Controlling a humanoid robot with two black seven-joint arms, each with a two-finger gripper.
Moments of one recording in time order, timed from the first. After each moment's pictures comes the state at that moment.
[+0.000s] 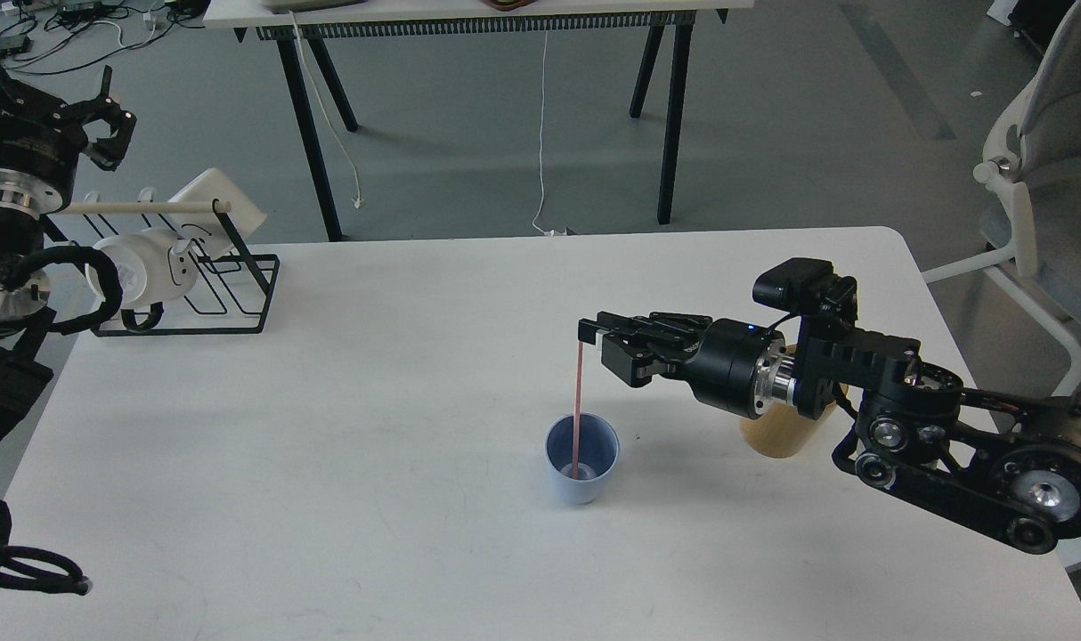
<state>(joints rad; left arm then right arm) -0.83 0.45 -0.90 -0.42 -0.13 -0.49 -0.34 0.78 -0.58 0.38 1.53 -1.57 0.01 0.10</state>
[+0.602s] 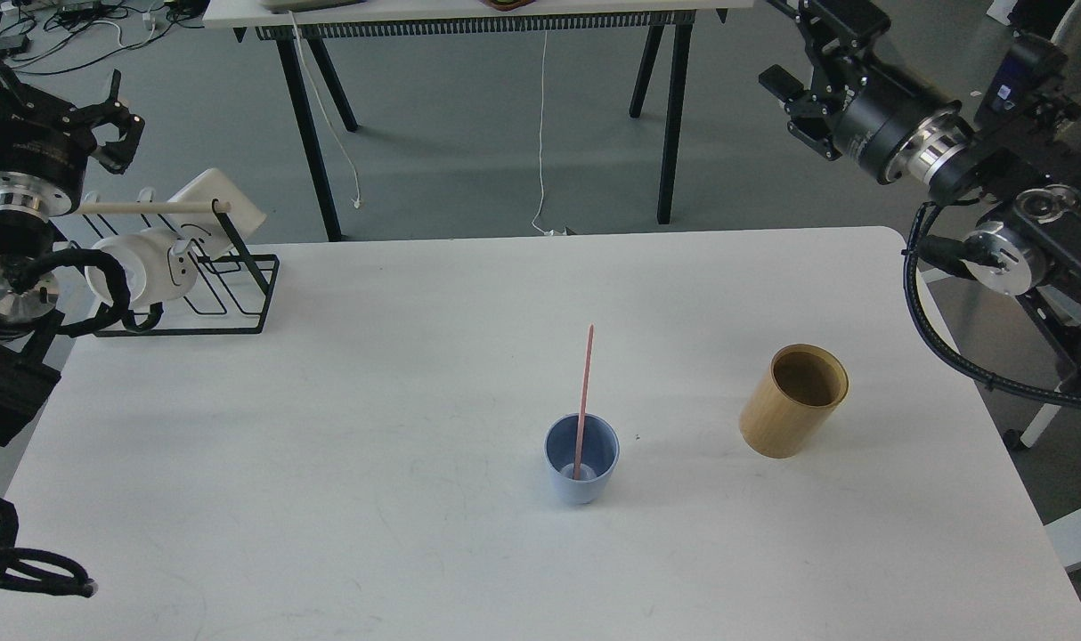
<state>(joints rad) -0.83 0.44 -0.90 -0.42 -0.13 -0.49 -0.34 0.84 -0.51 0.87 1.09 -0.60 0.21 0.12</state>
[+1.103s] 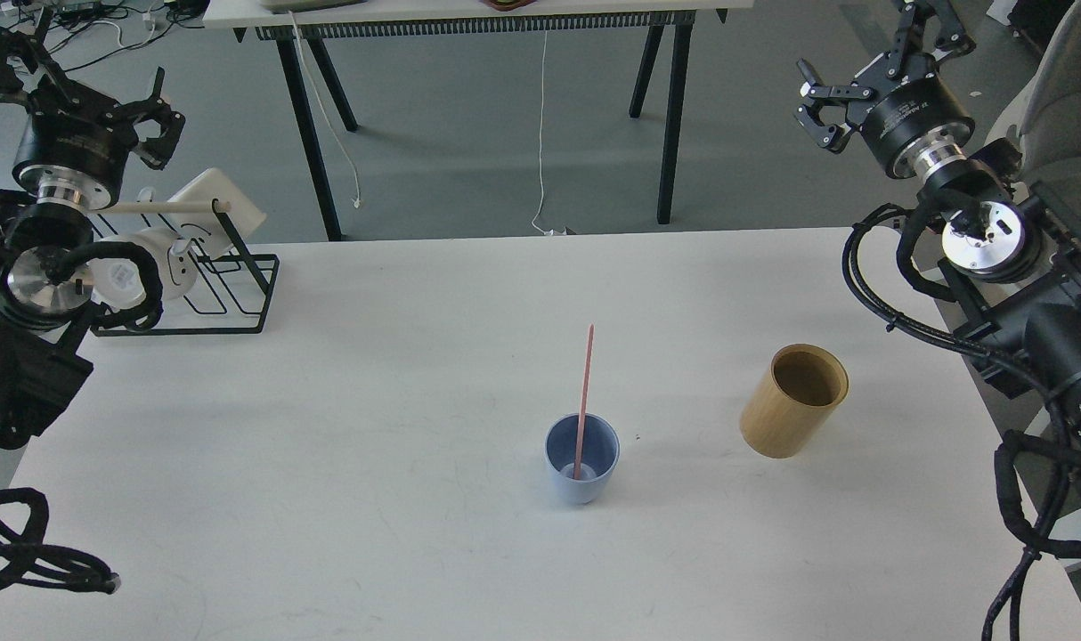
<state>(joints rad) -0.85 0.39 -0.90 -0.42 -0.13 -0.49 -0.31 0.93 -0.23 1.04 0.49 -0.07 0.45 0.11</state>
